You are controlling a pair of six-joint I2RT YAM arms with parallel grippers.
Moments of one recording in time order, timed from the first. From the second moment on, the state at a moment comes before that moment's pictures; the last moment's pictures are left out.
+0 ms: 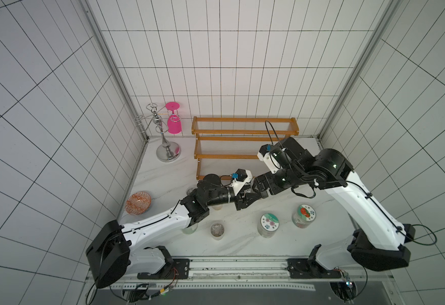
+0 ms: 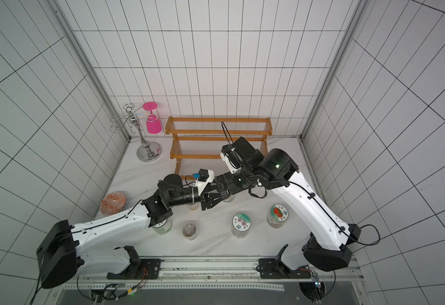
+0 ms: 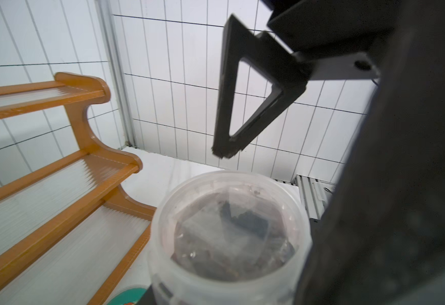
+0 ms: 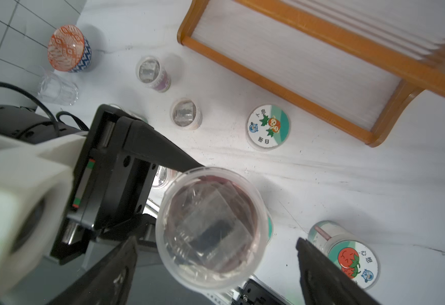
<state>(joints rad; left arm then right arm) -0.87 1.26 0.79 0.43 0.45 -0.08 0.95 1.44 1.98 -1.52 0.05 0.35</state>
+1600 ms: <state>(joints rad) -0.40 1.69 1.30 0.48 -0.21 -0.08 0.91 1.13 1.57 -1.26 0.17 0.49</state>
